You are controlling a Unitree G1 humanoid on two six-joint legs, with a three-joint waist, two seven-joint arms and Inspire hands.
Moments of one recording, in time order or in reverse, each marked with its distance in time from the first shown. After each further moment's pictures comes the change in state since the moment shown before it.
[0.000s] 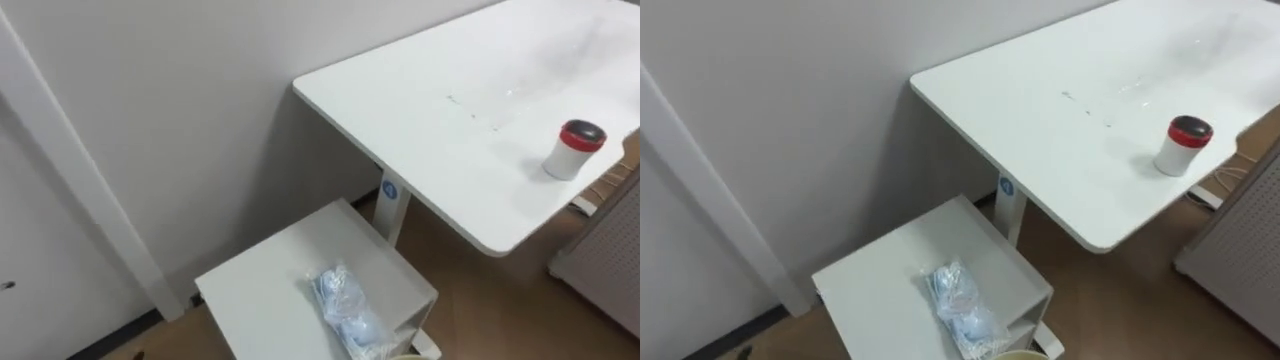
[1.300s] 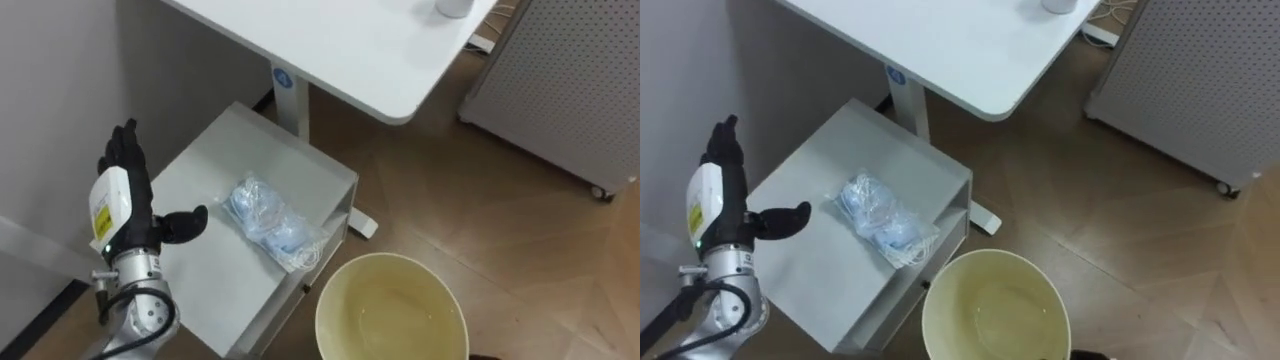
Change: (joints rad) left arm -0.525 0.139 -0.255 0.146 0.006 -0.160 0.421; right arm -0.186 -0.026 0.206 -0.074 0.206 -0.038 -0.047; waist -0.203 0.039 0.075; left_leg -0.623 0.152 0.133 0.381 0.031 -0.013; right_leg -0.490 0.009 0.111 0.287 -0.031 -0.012
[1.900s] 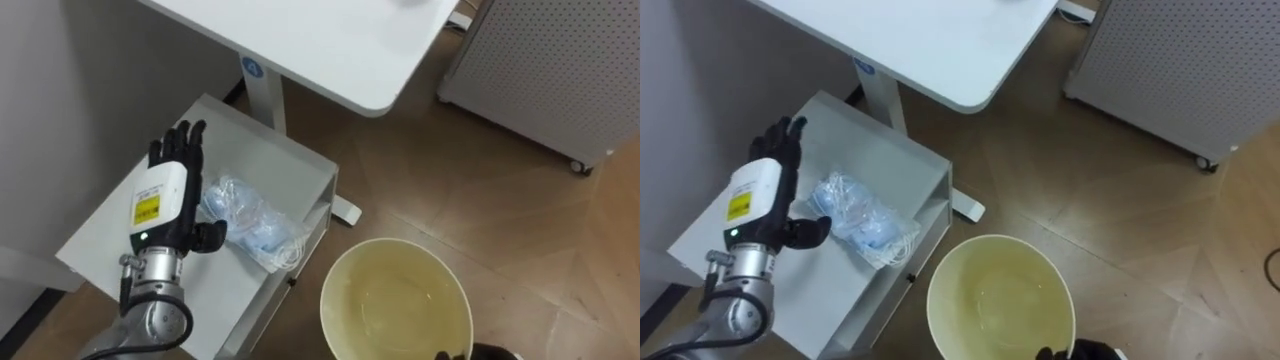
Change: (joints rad) left arm -0.033 0.019 -0.192 0.015 0.257 0.096 -0.071; right arm -0.005 -0.026 -0.003 -0.017 0.083 0.004 0.027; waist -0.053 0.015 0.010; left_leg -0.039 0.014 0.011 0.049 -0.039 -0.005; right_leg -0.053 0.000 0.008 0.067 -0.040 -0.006
